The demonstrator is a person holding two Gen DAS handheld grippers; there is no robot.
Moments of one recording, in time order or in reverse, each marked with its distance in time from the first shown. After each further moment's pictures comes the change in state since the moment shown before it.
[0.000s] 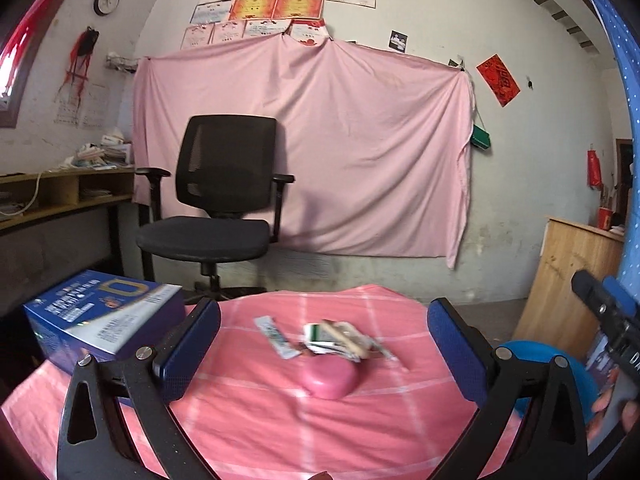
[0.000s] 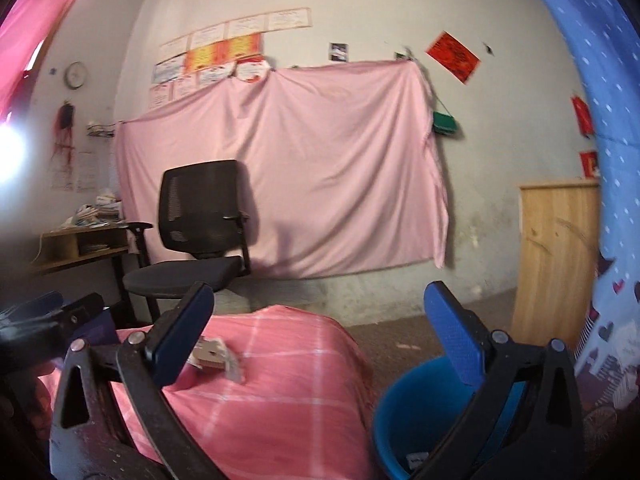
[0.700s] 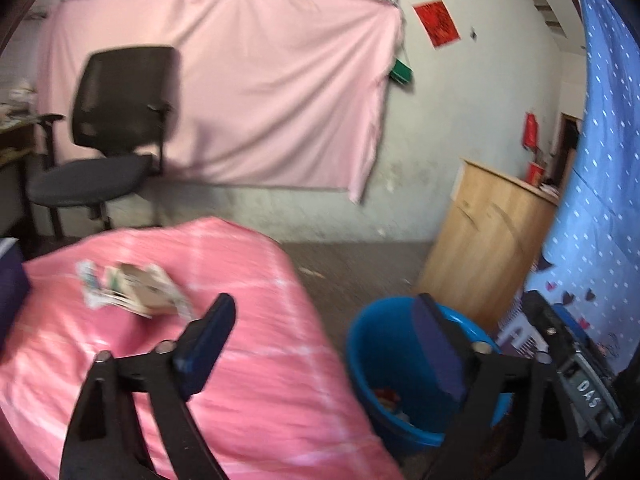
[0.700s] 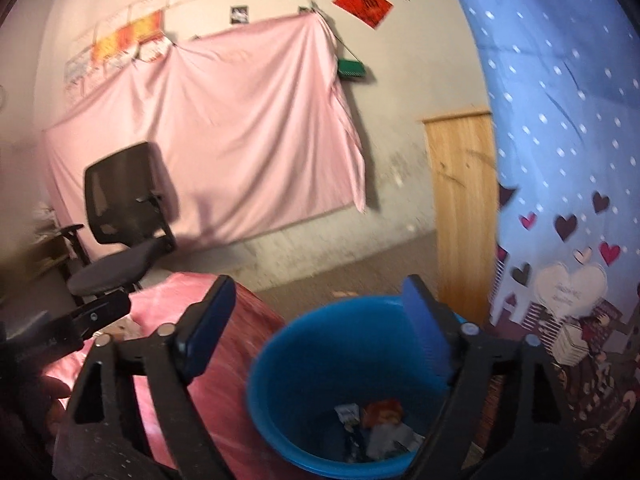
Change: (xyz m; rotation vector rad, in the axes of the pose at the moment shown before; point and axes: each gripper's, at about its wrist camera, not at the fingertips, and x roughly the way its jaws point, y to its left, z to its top) left arm 0.061 -0.142 0.004 -0.013 0.253 -0.299; right arm -0.025 -0.122 -0.014 0.176 0.165 -0.234
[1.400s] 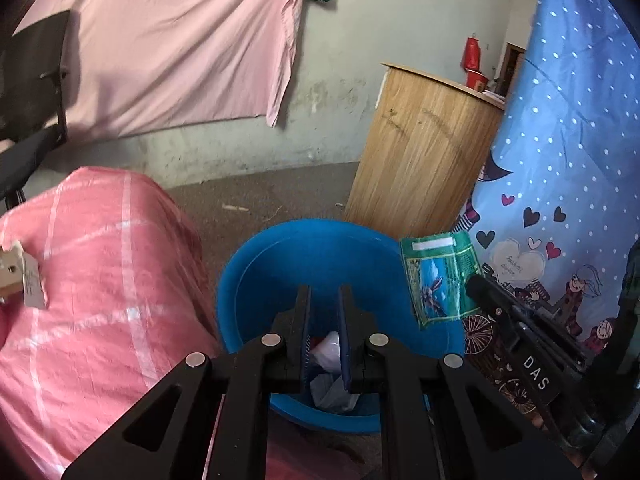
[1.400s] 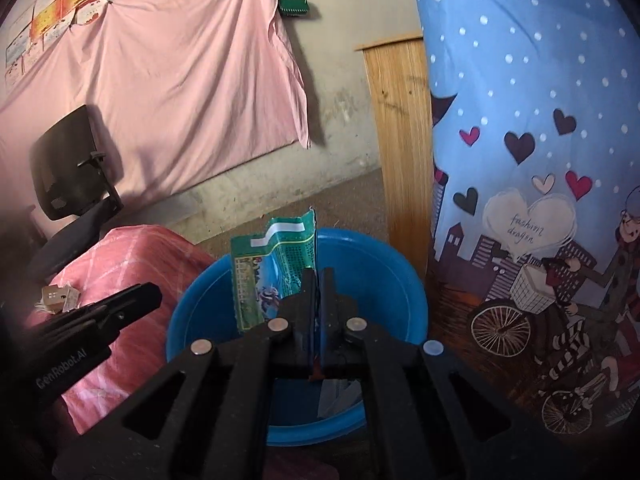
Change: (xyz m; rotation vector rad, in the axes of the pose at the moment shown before) left arm 0.095 -0.097 -0.033 0.130 0.312 -0.255; right arm 0.028 -0.061 -0.028 0.073 0.264 -0.185
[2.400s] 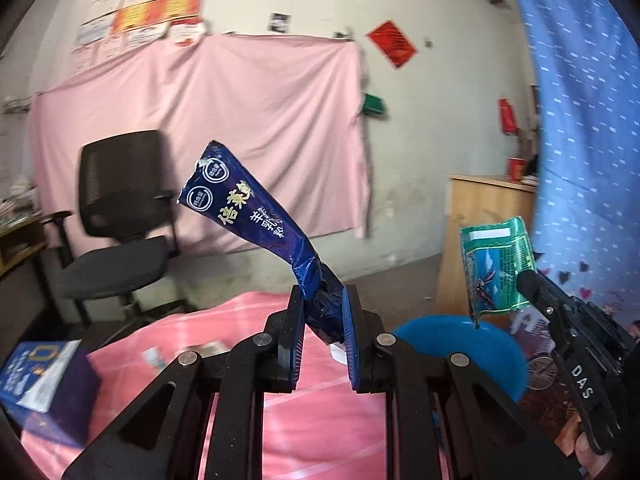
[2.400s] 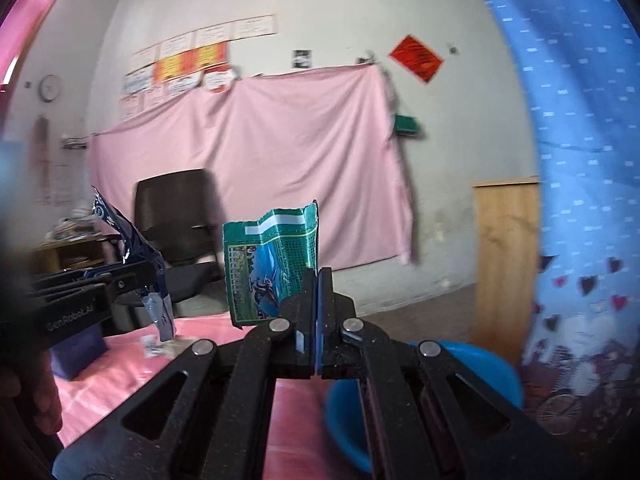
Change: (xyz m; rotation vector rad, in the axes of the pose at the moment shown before) left arm -0.181 0.039 -0.009 0.134 -0.402 0.283; right arm -0.110 0.110 0.004 -0.173 -0.438 0.263
